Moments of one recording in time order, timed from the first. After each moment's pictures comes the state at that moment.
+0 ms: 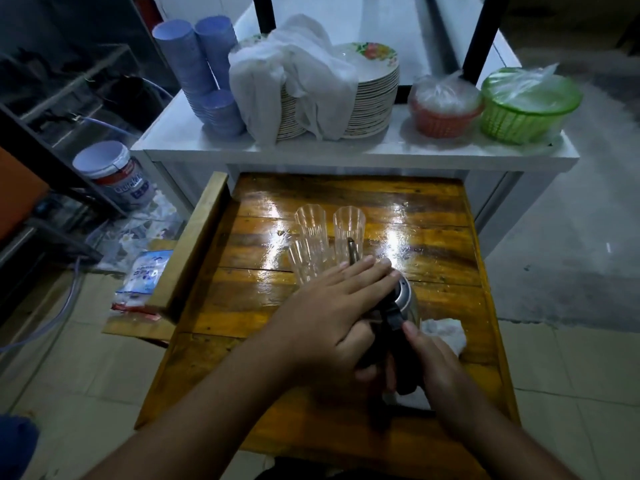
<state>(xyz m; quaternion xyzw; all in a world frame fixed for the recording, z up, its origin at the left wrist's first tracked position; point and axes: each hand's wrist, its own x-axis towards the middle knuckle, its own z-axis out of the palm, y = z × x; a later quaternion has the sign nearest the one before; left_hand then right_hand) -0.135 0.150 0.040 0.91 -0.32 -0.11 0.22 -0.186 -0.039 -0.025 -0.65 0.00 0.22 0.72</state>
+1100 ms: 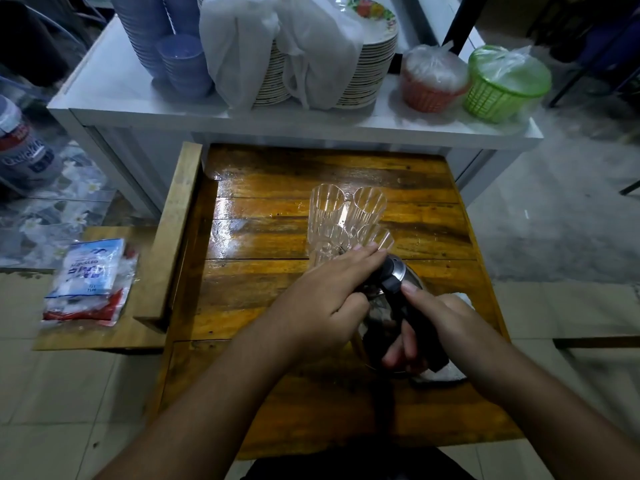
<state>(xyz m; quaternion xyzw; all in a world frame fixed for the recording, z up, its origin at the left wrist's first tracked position) -0.093 0.249 0.010 0.85 -0.28 -0.20 0.39 -0.148 0.062 0.041 -0.74 0.18 0.28 0.58</state>
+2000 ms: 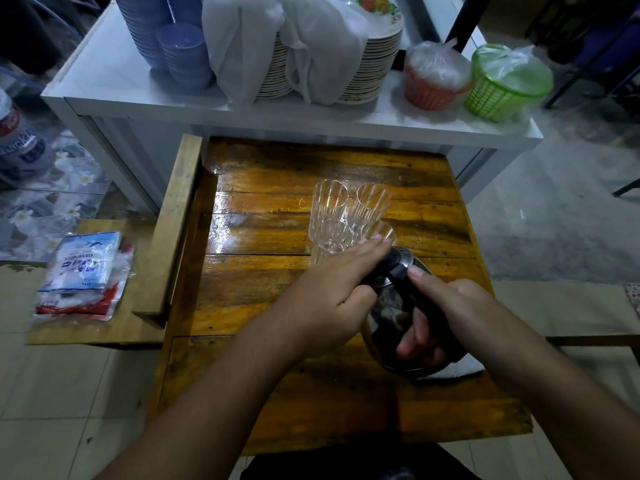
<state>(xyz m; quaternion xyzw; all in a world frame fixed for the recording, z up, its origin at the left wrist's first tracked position) -0.091 0.251 0.010 0.83 -0.27 -0.22 0.43 -0.140 0.072 0.067 -0.79 0.22 0.26 0.50</state>
